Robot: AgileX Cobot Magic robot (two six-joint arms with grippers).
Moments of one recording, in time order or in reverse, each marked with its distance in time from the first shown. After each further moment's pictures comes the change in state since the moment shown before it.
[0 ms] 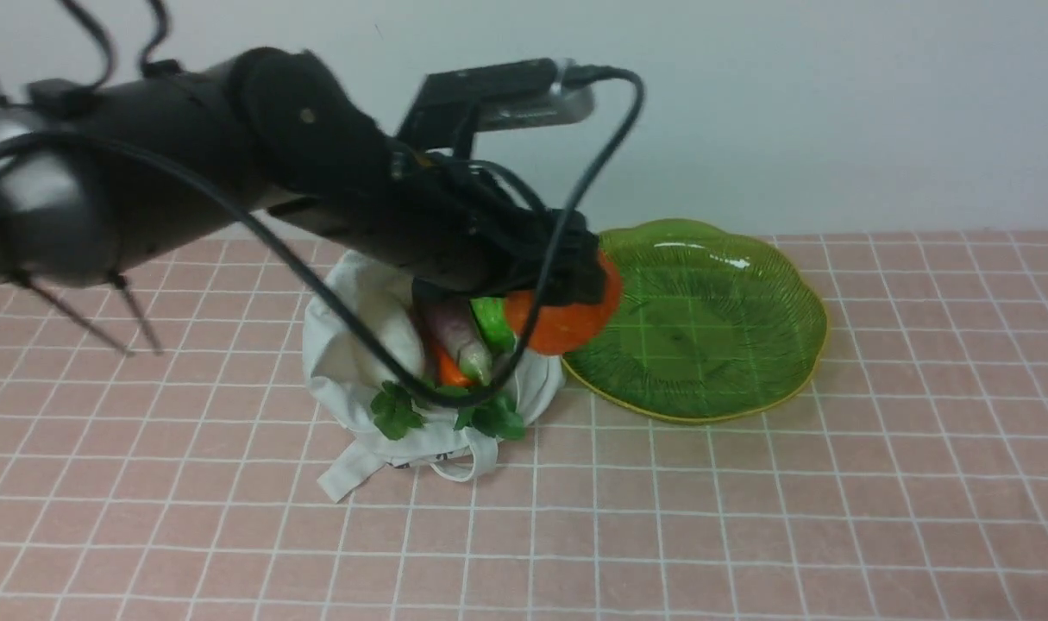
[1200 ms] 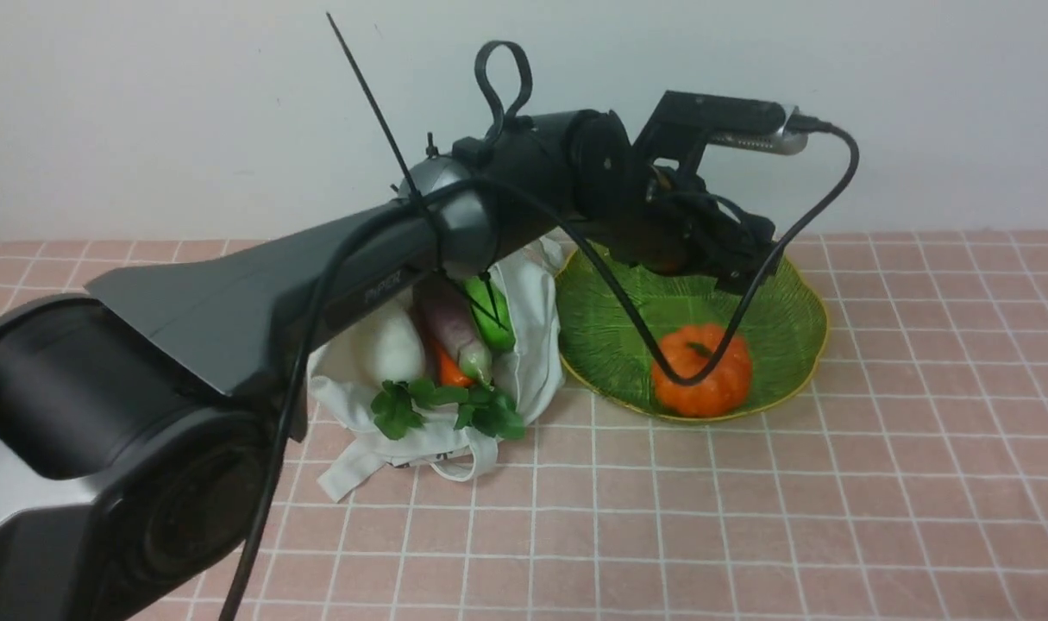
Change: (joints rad) right arm 0.000 0.000 0.000 -0.001 0.000 0.000; left arm -0.108 0.484 -0.533 0.103 -0.070 0.017
